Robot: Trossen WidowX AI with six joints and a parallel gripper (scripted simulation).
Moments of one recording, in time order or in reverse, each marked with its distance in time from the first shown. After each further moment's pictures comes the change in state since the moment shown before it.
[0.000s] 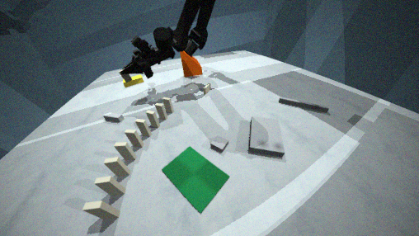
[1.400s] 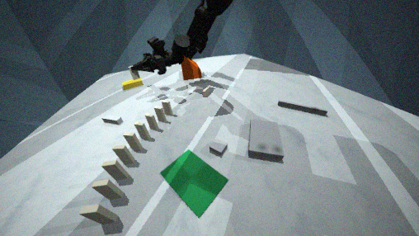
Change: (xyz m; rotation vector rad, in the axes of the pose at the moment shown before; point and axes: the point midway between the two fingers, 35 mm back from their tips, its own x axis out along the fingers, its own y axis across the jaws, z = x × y) arm -0.046 0.016 0.004 0.130 -0.201 0.103
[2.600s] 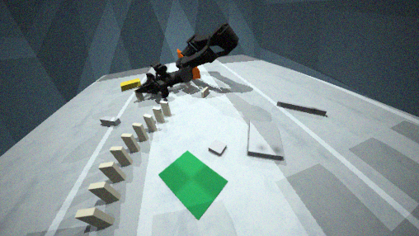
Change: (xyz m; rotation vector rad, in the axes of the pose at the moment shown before) arm 0.003 -0.006 -0.090 -0.014 0.001 0.000
